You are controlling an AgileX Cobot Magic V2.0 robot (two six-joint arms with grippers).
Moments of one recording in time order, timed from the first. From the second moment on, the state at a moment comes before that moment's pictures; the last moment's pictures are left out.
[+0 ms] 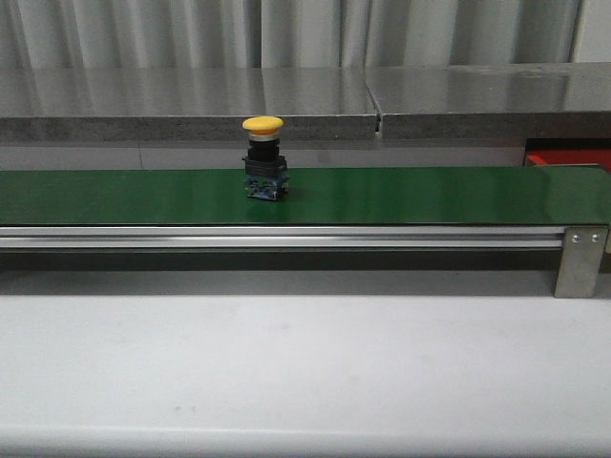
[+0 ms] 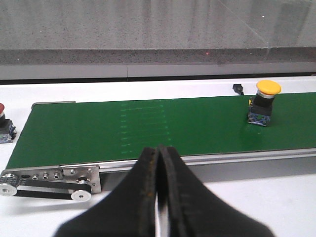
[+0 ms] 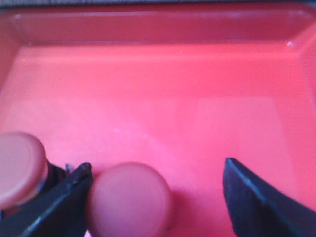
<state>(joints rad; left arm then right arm) 0.01 0.47 -0.49 -0.53 0.45 0.44 -0.60 2.13 -1.50 1.32 0.42 -1.52</state>
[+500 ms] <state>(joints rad) 0.01 0.47 -0.49 -0.53 0.45 0.44 -0.58 1.88 -1.50 1.29 0.67 -1.51</state>
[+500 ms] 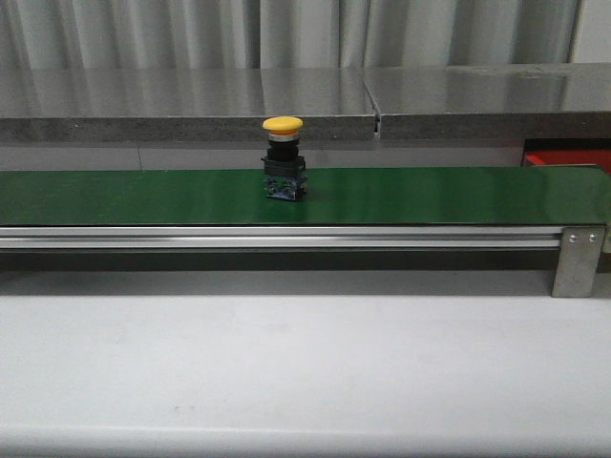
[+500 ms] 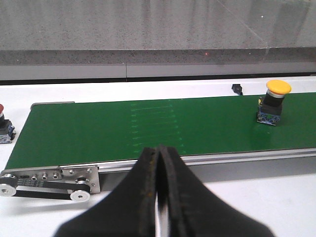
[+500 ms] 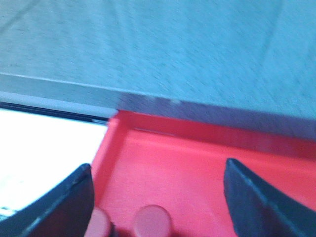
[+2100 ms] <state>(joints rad) 0.01 0.47 -0.49 -0.53 0.45 0.44 0.13 1.91 -1.43 0.96 0.77 -1.53</state>
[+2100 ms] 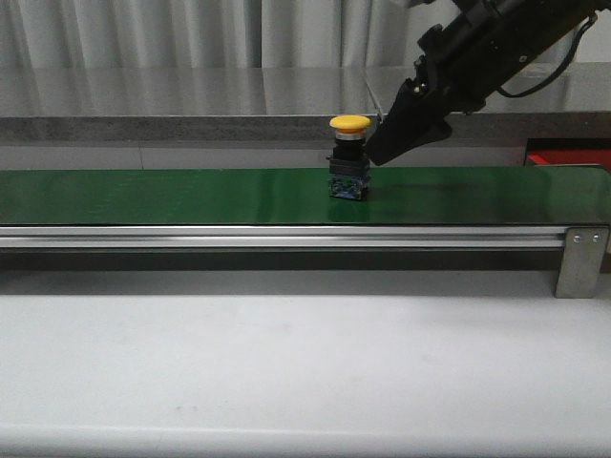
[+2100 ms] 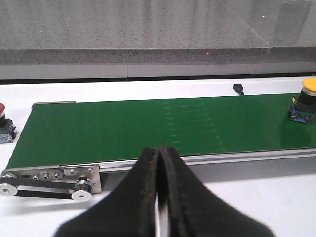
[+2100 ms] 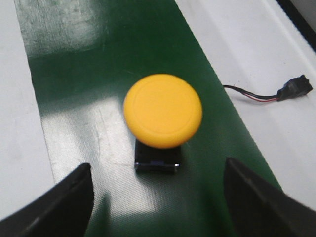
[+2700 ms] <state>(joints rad) 0.01 0.47 -0.49 -0.53 0.45 0.44 0.13 1.96 -1.43 1.10 0.73 -1.60</state>
